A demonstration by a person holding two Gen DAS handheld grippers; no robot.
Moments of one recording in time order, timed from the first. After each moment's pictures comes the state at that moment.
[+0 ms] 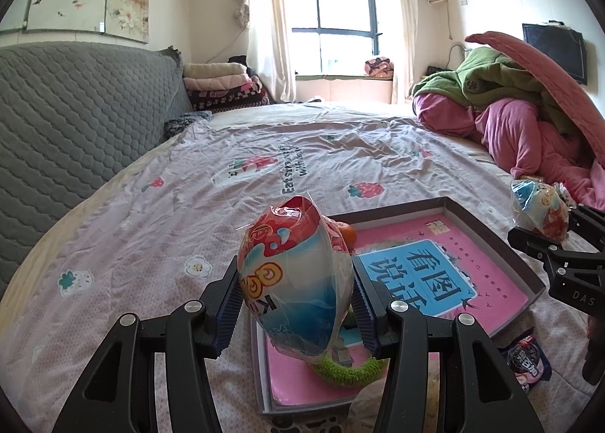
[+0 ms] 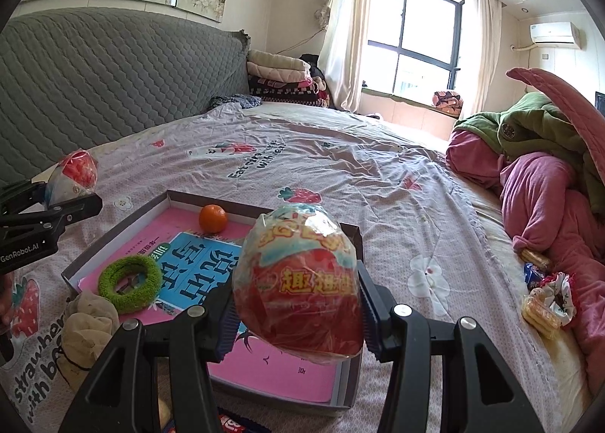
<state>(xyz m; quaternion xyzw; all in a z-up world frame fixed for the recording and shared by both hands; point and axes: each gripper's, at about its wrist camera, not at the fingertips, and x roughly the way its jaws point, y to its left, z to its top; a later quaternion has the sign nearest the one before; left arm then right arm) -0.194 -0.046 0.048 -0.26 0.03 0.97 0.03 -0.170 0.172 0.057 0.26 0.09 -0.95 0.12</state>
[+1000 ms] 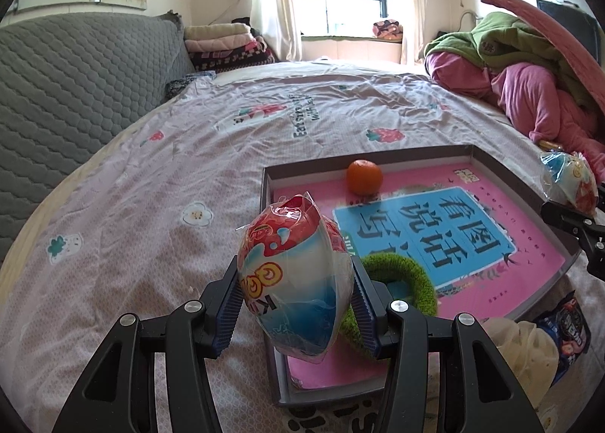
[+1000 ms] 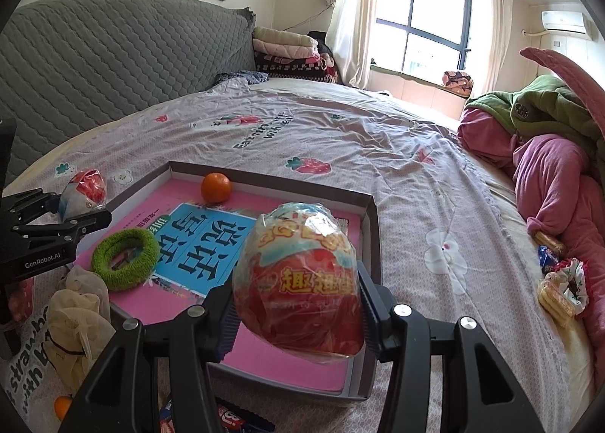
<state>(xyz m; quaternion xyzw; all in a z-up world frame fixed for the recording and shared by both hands) -0.217 -0.059 -0.002 -0.33 0.04 0.94 0.01 -0.178 0.170 0.035 0.31 0.09 -0.94 0.13</state>
